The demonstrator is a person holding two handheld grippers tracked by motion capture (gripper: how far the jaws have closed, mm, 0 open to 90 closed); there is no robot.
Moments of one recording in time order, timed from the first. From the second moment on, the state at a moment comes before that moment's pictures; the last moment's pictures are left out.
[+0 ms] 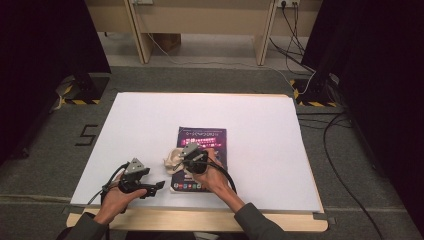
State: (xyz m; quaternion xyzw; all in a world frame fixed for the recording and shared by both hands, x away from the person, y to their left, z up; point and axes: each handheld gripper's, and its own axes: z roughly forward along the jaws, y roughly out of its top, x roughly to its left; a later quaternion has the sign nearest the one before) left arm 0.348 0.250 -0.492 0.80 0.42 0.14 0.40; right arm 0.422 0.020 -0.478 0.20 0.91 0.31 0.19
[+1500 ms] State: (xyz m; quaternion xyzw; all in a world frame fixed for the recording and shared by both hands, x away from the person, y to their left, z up) left arm 0.349 0.251 -0.493 0.80 0.43 0.14 0.38; right arm 0.399 0.006 -0.479 0.19 0.91 0.32 0.18
